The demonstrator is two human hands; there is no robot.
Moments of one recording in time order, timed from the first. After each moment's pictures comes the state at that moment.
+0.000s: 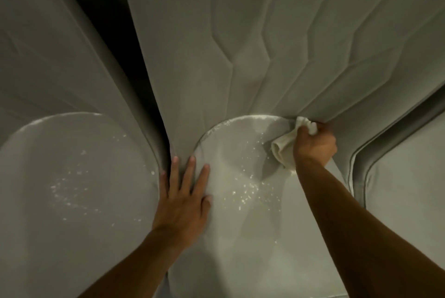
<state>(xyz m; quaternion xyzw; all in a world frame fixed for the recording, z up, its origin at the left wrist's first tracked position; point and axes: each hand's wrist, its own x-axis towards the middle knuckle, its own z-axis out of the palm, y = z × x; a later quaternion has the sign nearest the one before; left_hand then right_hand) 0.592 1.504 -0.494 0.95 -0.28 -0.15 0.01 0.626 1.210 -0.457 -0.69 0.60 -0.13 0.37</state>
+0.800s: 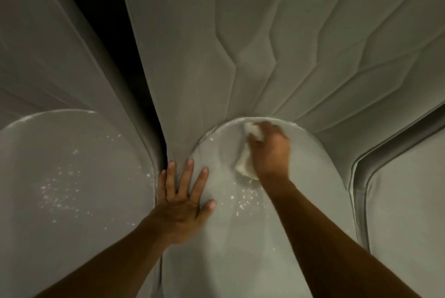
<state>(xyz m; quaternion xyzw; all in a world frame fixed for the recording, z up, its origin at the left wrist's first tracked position) 0.596 1.512 -0.540 0.95 -0.31 -0.06 -0.06 0.638 1.268 -0.478 -0.89 0.31 -0.02 0.33</state>
